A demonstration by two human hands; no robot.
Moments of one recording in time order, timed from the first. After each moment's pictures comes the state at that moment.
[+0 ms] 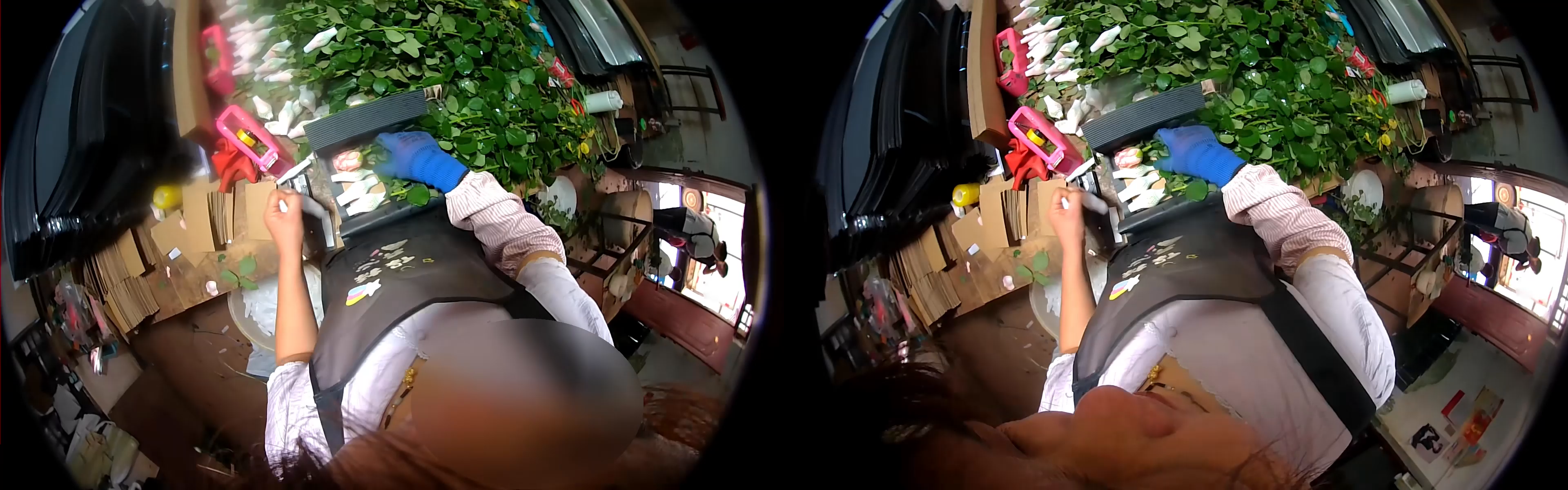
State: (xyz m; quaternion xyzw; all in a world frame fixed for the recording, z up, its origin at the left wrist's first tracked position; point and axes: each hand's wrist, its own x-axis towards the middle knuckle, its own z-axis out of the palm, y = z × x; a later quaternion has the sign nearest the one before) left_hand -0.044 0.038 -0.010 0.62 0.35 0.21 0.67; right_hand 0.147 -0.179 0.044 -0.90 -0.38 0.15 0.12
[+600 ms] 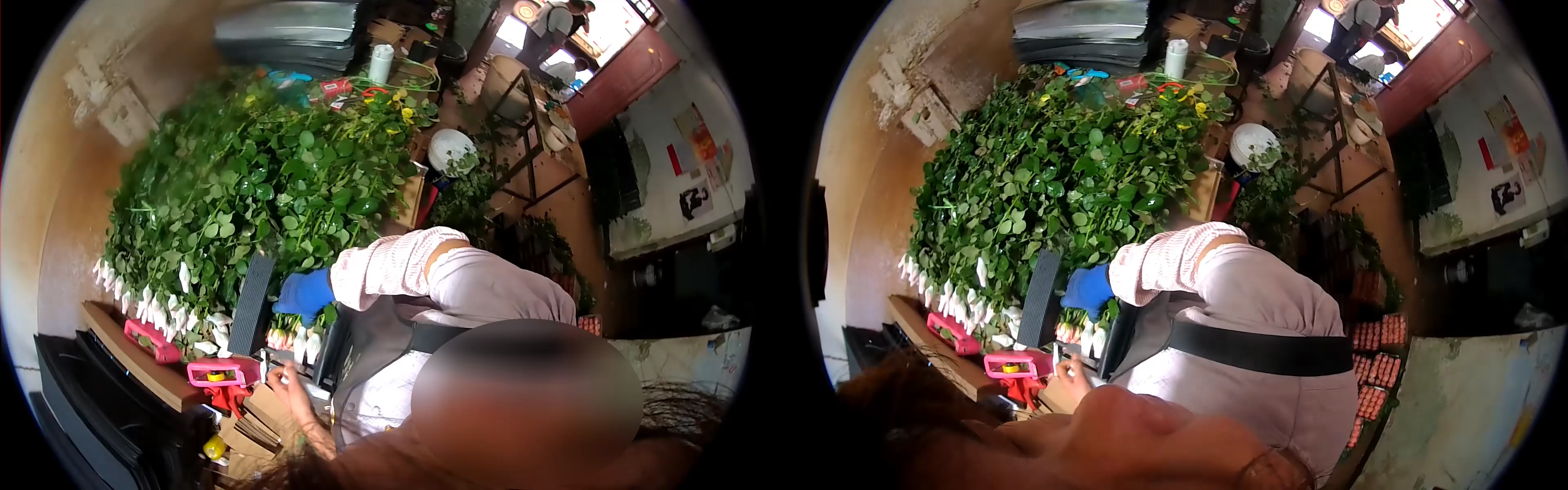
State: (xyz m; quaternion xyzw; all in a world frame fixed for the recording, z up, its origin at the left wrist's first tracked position) left_hand -0.036 0.032 0.001 0.80 0.19 0.02 0.57; right_hand 0.151 -0.180 0.028 -0.86 -0.47 0.18 0.08
